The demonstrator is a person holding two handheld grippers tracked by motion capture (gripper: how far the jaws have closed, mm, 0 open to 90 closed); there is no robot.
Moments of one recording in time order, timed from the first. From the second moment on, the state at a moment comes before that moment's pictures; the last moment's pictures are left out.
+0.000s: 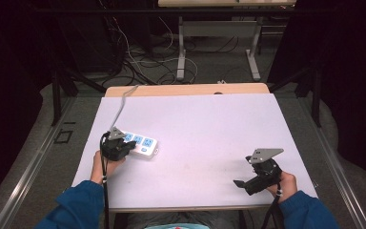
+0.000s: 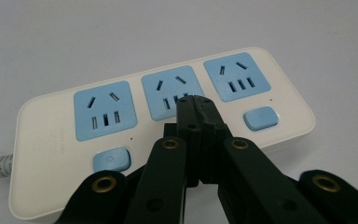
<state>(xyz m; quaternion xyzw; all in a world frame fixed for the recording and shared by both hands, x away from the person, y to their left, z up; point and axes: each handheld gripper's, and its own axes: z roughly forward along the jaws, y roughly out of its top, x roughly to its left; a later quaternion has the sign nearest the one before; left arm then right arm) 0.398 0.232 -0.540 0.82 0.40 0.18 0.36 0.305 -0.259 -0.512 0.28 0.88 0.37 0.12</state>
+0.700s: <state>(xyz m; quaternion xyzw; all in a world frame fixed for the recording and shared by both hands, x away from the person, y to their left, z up) 0.397 0.231 -0.539 0.82 0.40 0.18 0.36 0.305 -0.259 -0.512 0.28 0.88 0.37 0.12</state>
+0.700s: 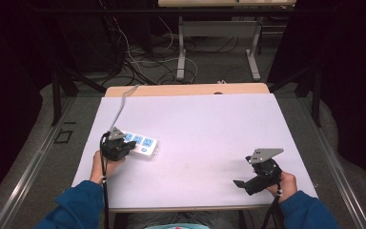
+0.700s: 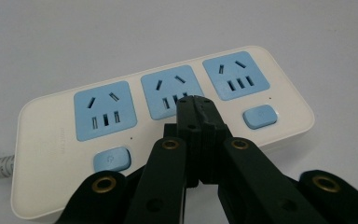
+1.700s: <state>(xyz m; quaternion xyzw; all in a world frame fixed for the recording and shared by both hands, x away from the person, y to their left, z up) 0.396 0.231 -0.534 0.82 0.40 0.19 0.36 0.306 -0.259 -0.512 0.28 0.88 0.37 0.12</state>
